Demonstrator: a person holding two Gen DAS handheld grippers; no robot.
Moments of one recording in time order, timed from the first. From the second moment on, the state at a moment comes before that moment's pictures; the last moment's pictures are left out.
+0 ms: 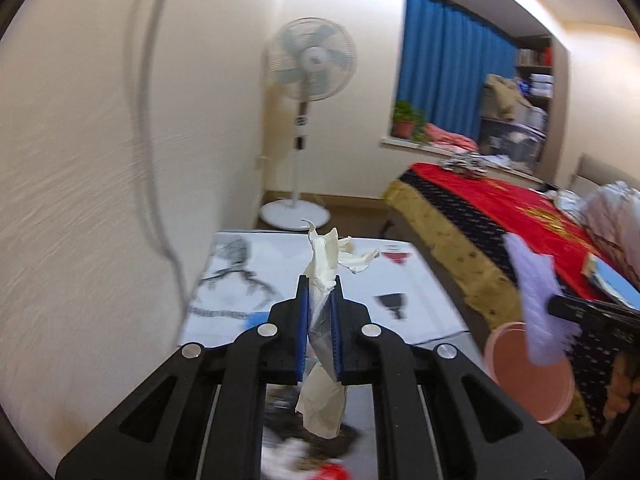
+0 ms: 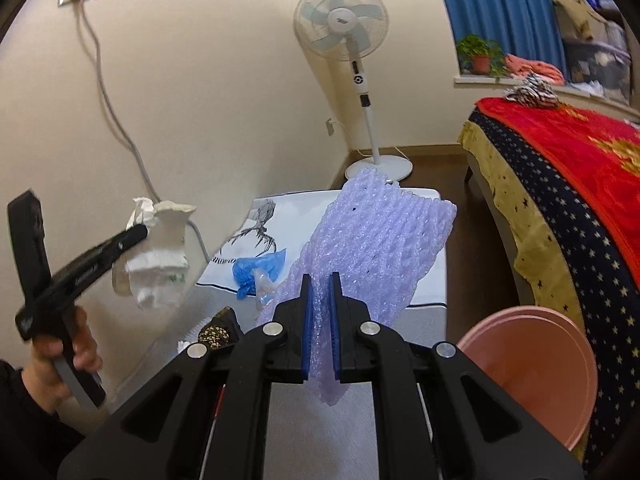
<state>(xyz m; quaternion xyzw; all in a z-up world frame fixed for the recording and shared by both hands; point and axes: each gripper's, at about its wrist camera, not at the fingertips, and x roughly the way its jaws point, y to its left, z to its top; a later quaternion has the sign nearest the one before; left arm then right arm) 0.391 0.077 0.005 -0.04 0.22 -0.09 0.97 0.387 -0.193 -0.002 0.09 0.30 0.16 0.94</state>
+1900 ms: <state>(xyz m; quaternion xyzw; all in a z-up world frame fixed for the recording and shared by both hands) 0.418 -0.236 -0.072 0.07 0.34 -0.20 0.92 0.357 -0.401 -0.063 0.04 0.39 -0.04 0.92</state>
